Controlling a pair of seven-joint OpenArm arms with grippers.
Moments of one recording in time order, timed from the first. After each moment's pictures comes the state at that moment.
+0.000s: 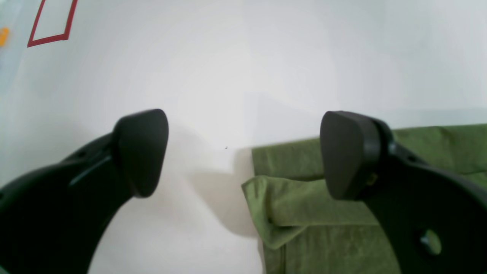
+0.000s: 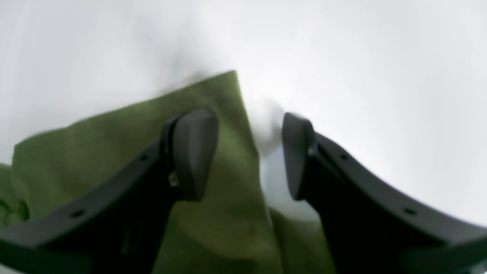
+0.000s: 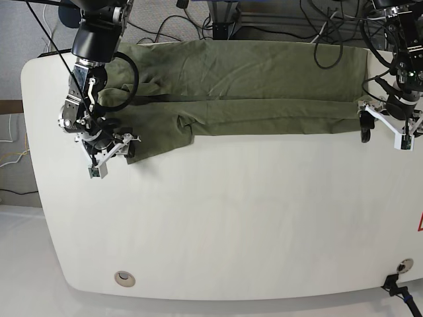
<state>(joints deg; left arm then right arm) 17.1 -24.2 -25.6 101.8 -19.9 -18.5 37.7 6.8 8.8 19.0 75.4 15.8 24.7 -49.1</state>
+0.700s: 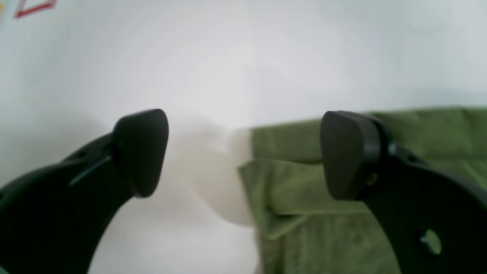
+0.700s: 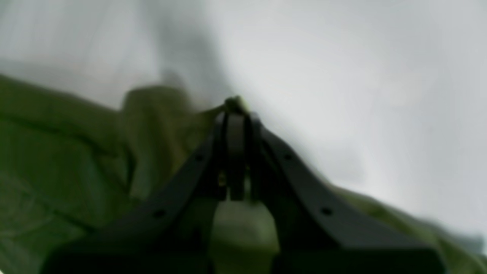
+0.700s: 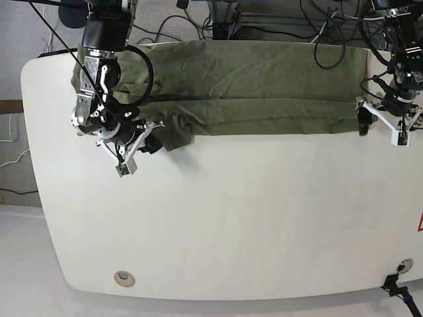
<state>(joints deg) 17.0 -24.1 -23.8 97.8 -19.8 -18.5 37.8 3.0 6.4 12.6 88.6 19.7 30.0 -60.2</state>
